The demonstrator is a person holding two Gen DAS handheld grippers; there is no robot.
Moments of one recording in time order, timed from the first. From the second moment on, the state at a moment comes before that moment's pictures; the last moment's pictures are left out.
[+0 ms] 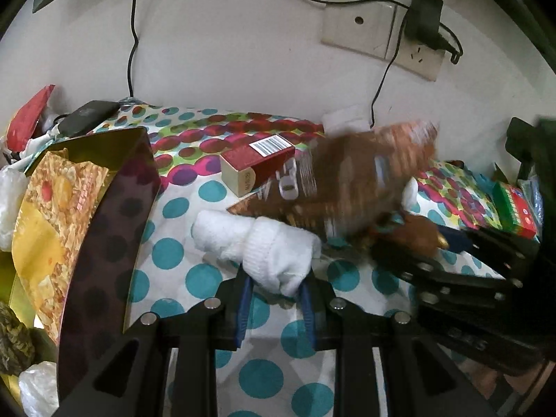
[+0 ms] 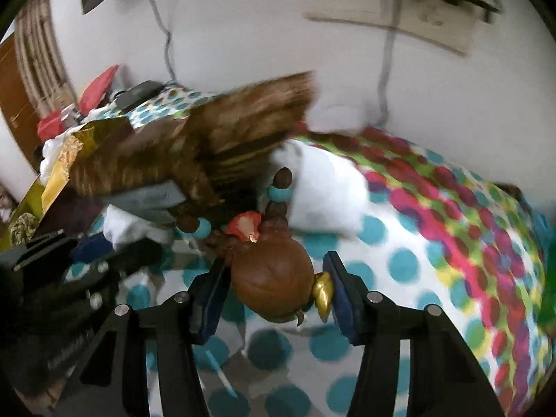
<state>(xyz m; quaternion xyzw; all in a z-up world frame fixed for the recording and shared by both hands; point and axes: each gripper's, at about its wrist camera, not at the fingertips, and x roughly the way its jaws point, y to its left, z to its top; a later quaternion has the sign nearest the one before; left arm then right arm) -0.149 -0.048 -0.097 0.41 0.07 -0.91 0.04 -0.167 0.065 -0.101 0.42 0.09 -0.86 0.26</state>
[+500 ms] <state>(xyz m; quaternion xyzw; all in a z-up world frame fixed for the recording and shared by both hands) -0.149 -0.039 -0.097 0.41 0.04 -0.91 0.05 -0.142 0.153 -0.098 0.42 0.01 -0.90 0.10</state>
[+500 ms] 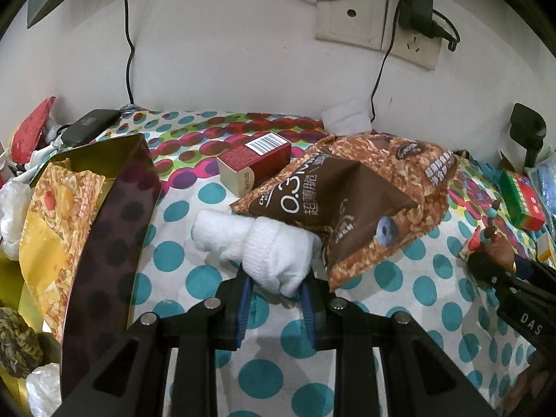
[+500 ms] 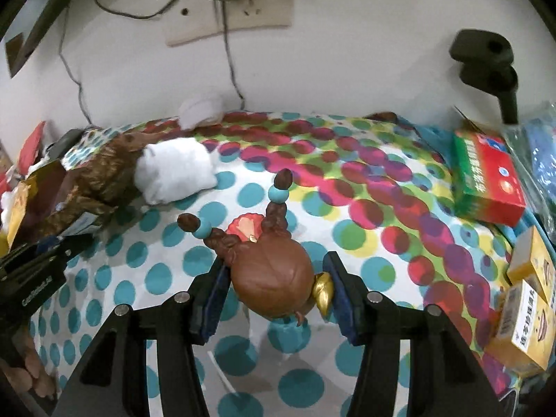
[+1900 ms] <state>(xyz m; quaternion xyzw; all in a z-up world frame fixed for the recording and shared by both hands) -0.066 -0.008 -0.062 0.41 -0.04 -0.91 0.01 -0.142 0.158 -0.099 0.43 0.05 -0.90 0.07</state>
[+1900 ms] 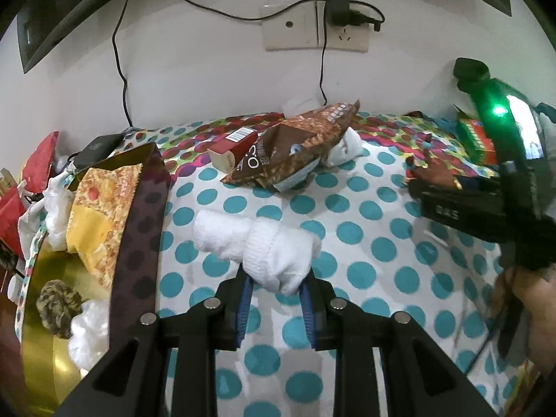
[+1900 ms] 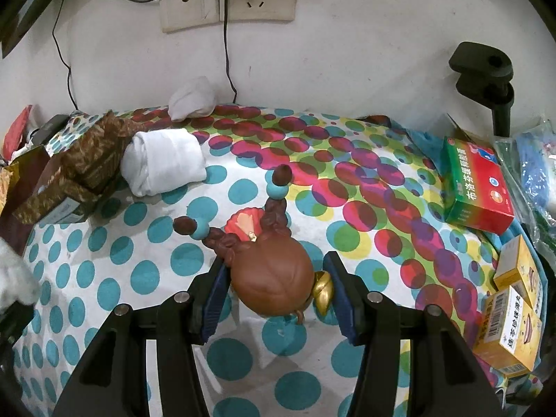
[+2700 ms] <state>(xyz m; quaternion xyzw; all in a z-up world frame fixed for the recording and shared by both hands) -0.029 -0.176 0.022 0.40 0.03 -0.91 0.09 -0.145 0.161 -0.100 0.43 0.05 -0.90 0.07</state>
